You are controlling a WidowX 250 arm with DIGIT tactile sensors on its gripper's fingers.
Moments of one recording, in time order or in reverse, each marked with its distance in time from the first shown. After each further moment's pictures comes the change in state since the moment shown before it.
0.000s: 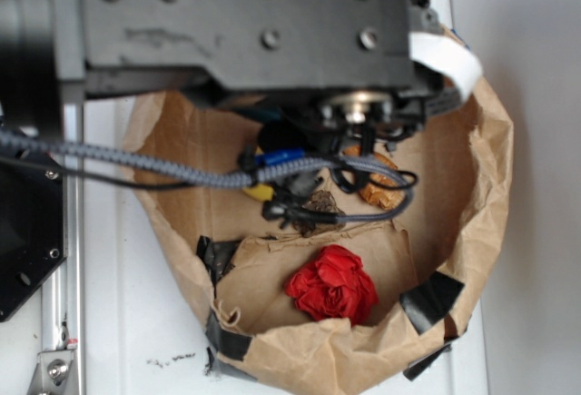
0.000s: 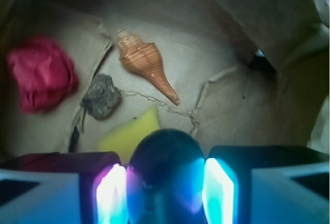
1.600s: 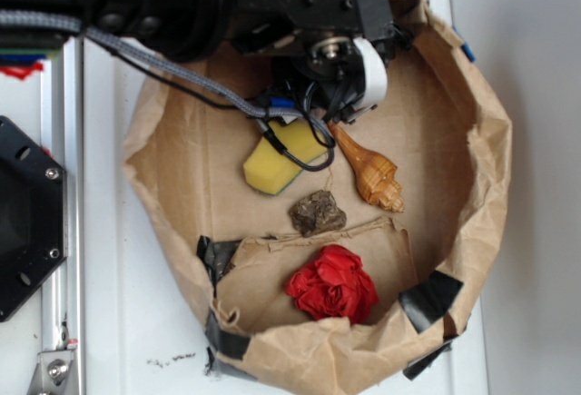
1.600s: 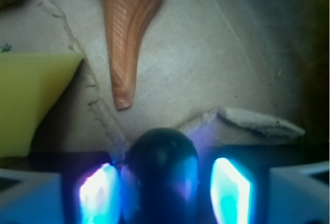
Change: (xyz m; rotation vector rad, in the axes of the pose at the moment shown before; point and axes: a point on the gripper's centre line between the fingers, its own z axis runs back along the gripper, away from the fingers) arm 0.015 0.046 -0.112 0.071 -0.120 -0.798
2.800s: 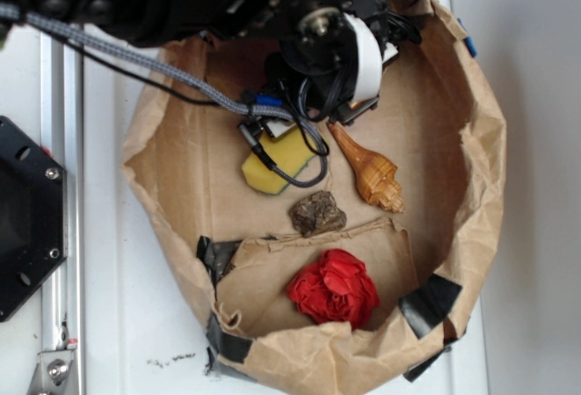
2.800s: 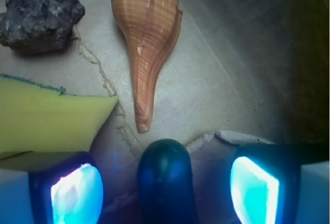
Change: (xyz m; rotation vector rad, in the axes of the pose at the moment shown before) arm 0.008 -0.002 0.023 -0.006 -0.093 -0.008
